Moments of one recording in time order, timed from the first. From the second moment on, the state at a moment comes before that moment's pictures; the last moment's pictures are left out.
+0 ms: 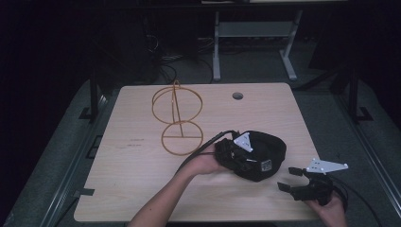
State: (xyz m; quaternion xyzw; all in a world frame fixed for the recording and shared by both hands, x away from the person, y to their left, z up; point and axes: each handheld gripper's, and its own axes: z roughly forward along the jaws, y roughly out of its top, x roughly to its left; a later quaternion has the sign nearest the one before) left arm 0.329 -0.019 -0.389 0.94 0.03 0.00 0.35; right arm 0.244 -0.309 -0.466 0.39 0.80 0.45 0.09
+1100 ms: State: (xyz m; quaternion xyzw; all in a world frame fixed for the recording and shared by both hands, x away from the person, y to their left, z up) left arm 0.351 -0.010 -0.310 0.87 0.09 -0.02 0.48; right arm 0.243 -0.288 -0.424 0.36 0.76 0.53 0.13
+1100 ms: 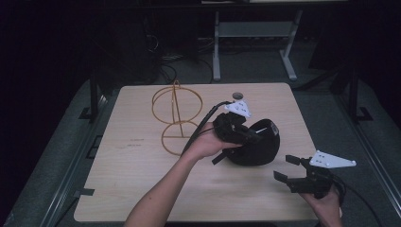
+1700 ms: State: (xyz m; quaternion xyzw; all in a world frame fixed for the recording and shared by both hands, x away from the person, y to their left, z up) left arm 0.342 -0.031 -0.292 0.88 0.05 -0.03 0.48; right arm 0.256 -0.276 -0.417 0.35 0.74 0.55 0.16
